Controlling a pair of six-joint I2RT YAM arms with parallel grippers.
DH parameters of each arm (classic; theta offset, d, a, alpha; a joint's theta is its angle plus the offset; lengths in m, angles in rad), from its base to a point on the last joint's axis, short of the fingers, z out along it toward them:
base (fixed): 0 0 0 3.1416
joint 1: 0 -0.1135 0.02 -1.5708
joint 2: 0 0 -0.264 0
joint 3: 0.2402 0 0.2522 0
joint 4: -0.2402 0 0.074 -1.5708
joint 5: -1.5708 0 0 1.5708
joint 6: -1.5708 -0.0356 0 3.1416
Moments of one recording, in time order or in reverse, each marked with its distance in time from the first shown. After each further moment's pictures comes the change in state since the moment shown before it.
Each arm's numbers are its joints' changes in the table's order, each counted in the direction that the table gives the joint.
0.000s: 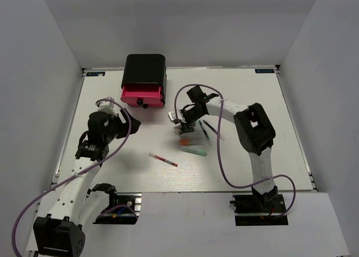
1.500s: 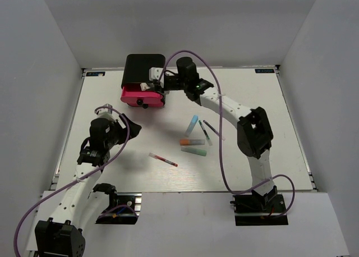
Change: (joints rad) left arm 0.000 0.069 -0.114 0.028 0.009 0.135; right arm -0.097 0.035 0.319 0.586 -0.058 -0.661
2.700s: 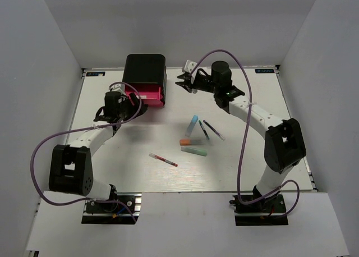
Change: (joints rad) left arm 0.000 -0.636 0.274 0.281 -0.003 -0.061; right arm 0.141 0.298 -0.397 0.220 -0.121 -0.195
